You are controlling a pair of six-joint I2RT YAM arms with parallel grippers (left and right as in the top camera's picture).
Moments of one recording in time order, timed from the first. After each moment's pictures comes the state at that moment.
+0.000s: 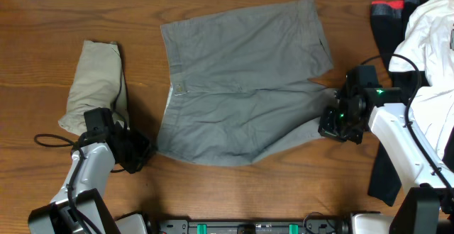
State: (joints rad) left arm 0.33 1.39 0.55 -0.58 0.46 -0.60; right arm 0.04 1.48 0.96 -0.99 -0.22 0.37
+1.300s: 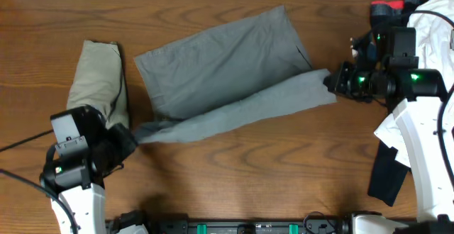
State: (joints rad) left arm 0.33 0.94 0.83 -1.00 0.28 -0.40; right arm -0.01 1.44 1.28 -0.90 -0.42 0.35
